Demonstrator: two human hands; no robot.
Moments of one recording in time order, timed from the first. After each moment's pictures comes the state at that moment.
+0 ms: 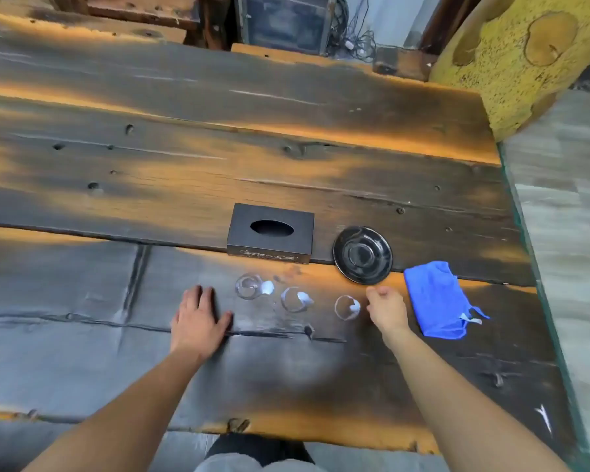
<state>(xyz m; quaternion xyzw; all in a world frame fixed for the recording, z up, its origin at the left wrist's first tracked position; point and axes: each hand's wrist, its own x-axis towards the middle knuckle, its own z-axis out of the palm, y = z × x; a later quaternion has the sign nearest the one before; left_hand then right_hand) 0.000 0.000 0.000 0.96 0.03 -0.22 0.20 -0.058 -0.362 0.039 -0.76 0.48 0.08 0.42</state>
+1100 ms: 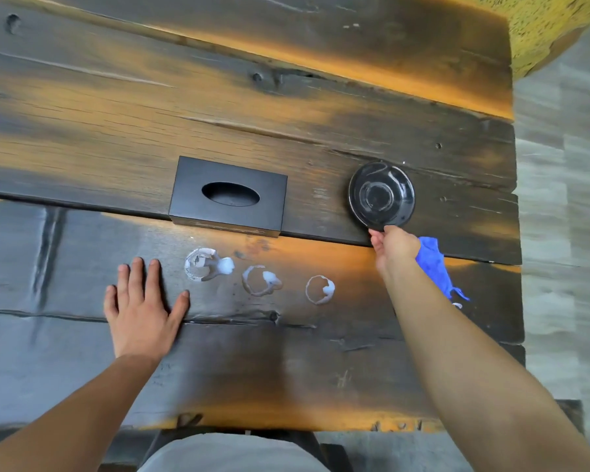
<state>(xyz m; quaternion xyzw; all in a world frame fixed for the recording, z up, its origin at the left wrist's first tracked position) -0.012 -0.011 -0.046 0.98 0.03 -0.13 0.12 0.037 -0.452 0.010 -0.44 0.63 -0.14 0.62</state>
